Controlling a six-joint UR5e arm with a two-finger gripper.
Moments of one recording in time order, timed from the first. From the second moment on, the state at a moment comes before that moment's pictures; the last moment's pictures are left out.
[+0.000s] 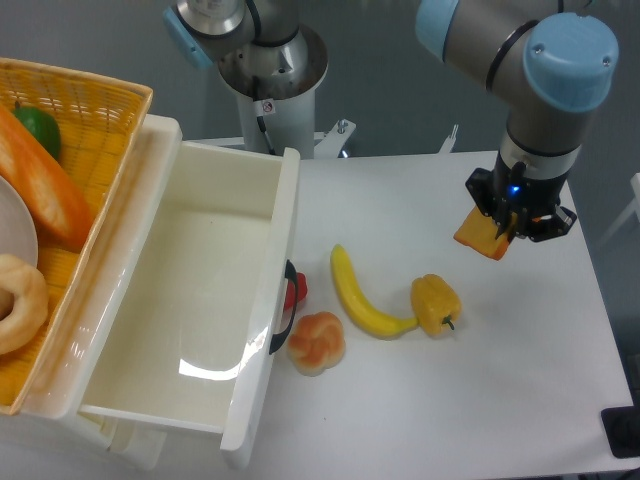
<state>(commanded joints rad) 2.71 -1.93 -1.23 -1.46 1.61 1.37</state>
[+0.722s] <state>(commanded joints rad) 2.68 -1.83 -1.25 -1.46 1.39 1.19</state>
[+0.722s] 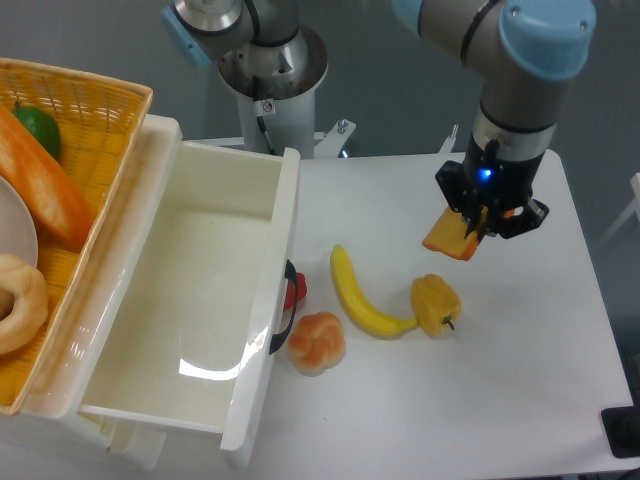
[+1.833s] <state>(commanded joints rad) 2.35 -1.66 -1.32 -1.39 1.27 0.72</state>
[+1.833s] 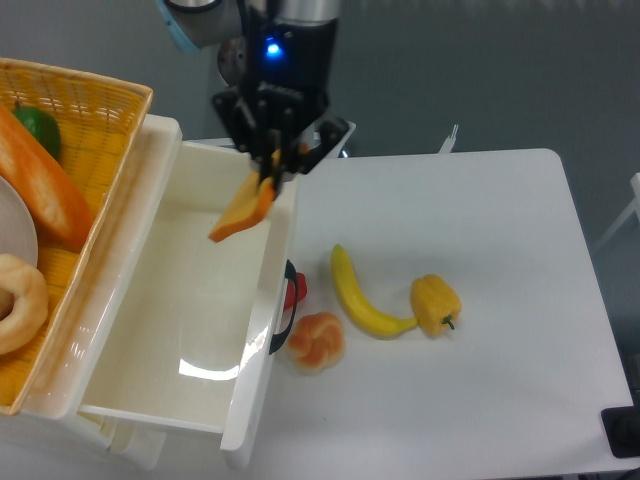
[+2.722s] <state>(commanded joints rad) 2.27 -1.79 -1.44 -1.22 1.40 0.73</state>
